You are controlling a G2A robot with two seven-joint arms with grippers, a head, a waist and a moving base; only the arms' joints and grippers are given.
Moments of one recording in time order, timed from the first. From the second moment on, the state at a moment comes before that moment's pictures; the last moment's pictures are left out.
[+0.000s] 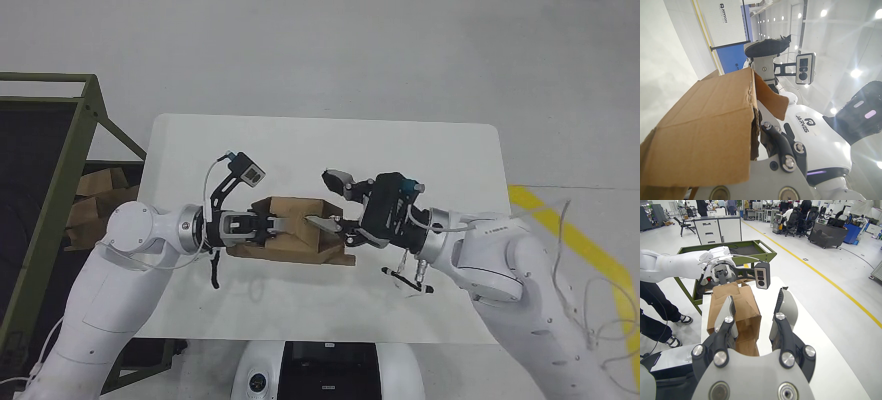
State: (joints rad) left arm 1.33 -0.94 -1.38 -1.85 -0.69 -0.08 -1.21; right arm -1.16 -1.10 1.09 -2.11 -0.83 -0.55 0.47
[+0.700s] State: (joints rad) left arm 1.32 -0.94 -1.42 -1.83 -0.77 -0.07 -1.24; right arm -1.30 -1.06 1.28 -2.11 -0.65 -0.78 0.44
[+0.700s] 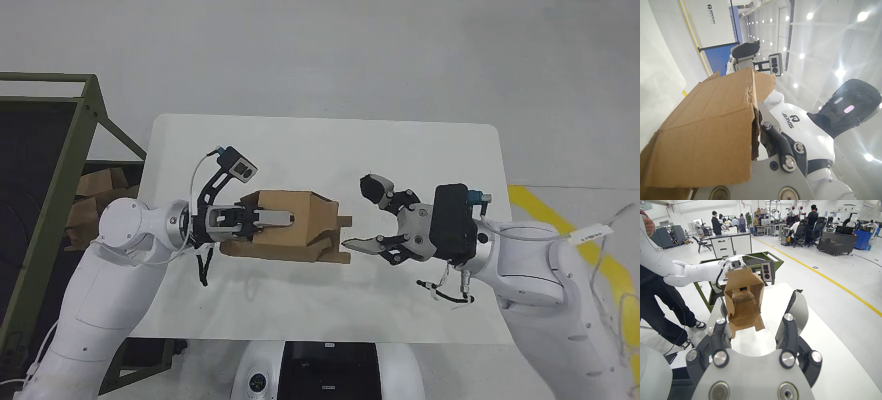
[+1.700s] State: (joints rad) left arm 1.29 -0.95 -1.39 -1.82 -0.90 0.01 -1.30; right arm -1.25 -1.06 1.18 -2.18 -0.74 -0.72 0.49
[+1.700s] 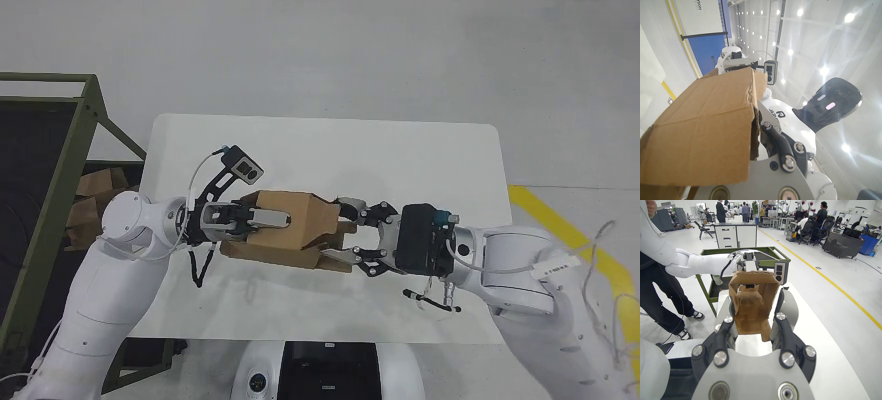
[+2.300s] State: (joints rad) left arm 1.28 -0.96 -1.39 -1.81 -0.91 0.01 -1.31; right arm -1.24 -1.06 1.16 -2.18 -0.78 -0.66 0.49
